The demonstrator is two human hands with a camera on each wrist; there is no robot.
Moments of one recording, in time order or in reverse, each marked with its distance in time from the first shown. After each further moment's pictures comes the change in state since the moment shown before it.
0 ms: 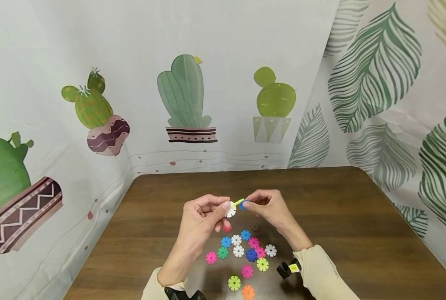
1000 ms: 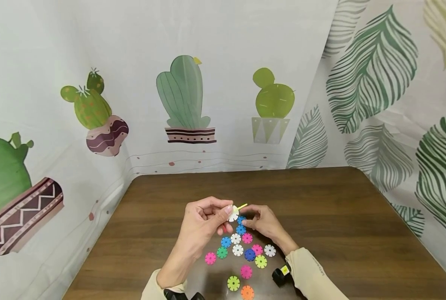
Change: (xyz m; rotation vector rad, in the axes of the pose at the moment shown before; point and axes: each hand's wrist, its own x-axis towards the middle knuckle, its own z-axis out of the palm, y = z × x) left_hand -0.004 0.001 0.001 -0.013 -0.094 -0.005; right_hand -0.005 0.082 0.013 -0.264 -0.036 0.250
